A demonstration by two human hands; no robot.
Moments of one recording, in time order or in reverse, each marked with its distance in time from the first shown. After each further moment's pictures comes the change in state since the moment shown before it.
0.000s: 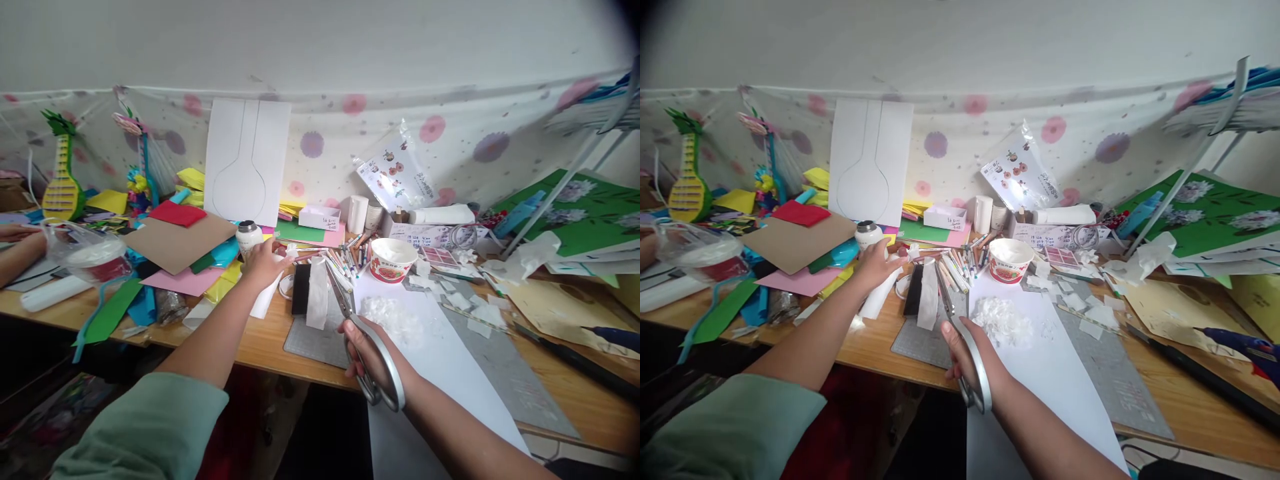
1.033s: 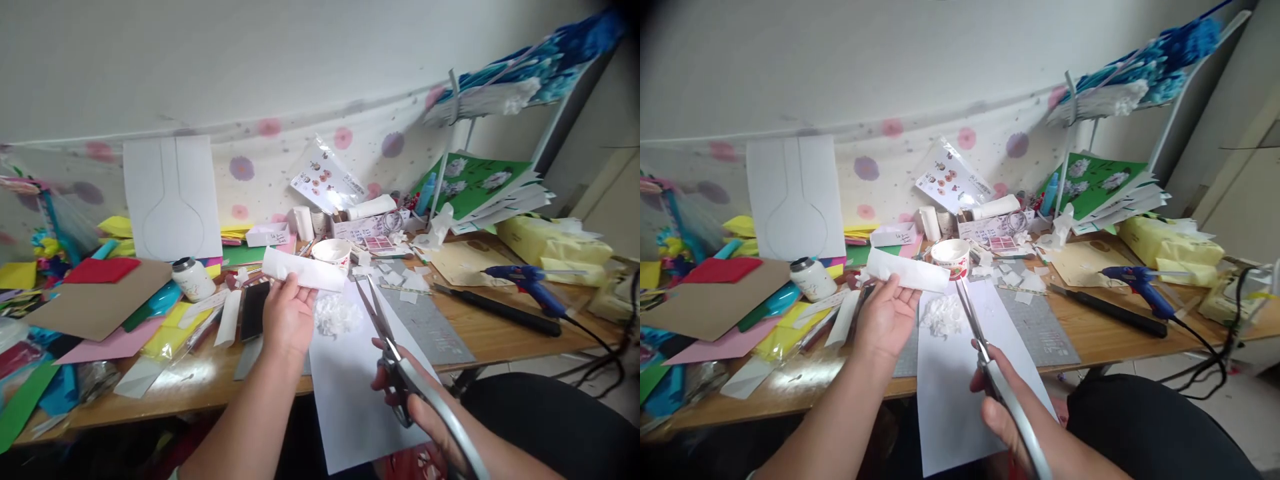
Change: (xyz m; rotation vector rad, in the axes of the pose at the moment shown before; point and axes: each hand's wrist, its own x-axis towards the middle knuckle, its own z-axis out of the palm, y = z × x) left_hand -0.140 0.101 0.154 -1.082 -0.113 -0.155; right_hand -0.136 0.029 -0.102 -0.041 0.134 -0.174
